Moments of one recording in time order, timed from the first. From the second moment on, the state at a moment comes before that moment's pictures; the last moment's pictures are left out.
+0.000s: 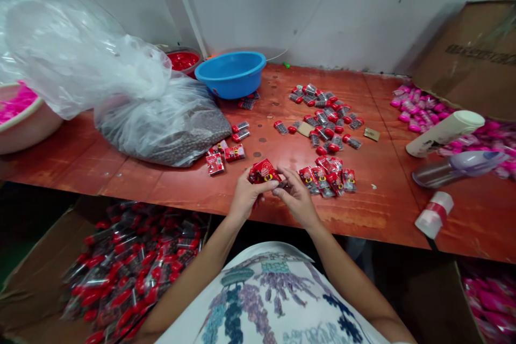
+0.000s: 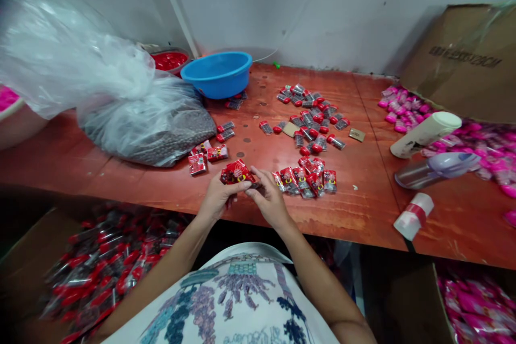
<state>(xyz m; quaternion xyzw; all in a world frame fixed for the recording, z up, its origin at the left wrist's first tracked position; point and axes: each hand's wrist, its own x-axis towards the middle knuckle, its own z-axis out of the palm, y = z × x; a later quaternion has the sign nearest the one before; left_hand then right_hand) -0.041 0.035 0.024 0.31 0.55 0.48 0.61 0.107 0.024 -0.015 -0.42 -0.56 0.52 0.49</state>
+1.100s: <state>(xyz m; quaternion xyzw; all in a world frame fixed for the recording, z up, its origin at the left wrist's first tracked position) -0.054 0.051 -0.006 0.13 0.45 0.60 0.64 0.089 0.081 0.000 -0.48 -0.76 0.35 0.27</state>
